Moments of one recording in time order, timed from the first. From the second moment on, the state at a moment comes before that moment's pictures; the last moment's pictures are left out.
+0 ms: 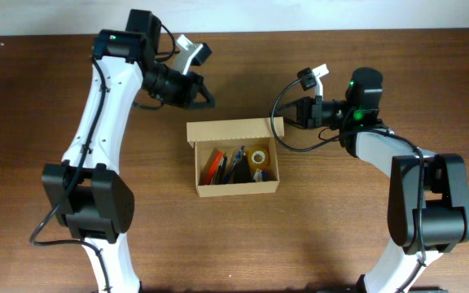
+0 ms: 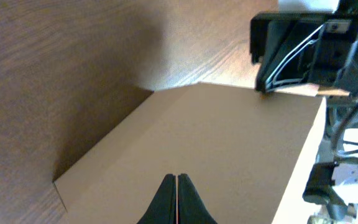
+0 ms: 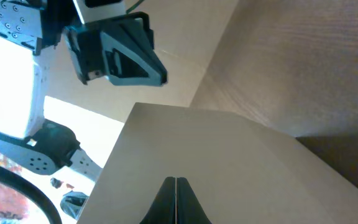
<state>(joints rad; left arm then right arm) -0.15 2.08 2.06 -1.37 0.76 0.28 0.03 1.94 1.05 0.60 -1.51 0.86</state>
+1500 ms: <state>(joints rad) -0.26 1.74 1.34 -1.14 0.61 0.36 0.25 1.54 0.98 -0.56 -0.71 0.18</state>
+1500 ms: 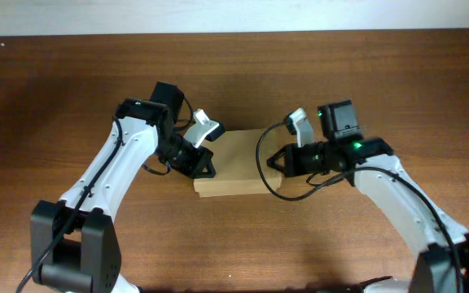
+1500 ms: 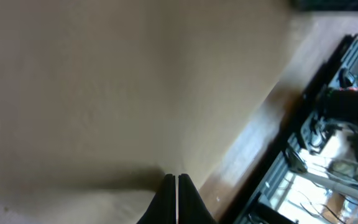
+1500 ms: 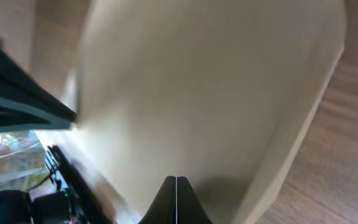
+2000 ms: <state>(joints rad) -0.26 1.52 1.25 -1.03 0.54 0.27 0.25 1.46 1.05 -0.57 -0.67 0.16</state>
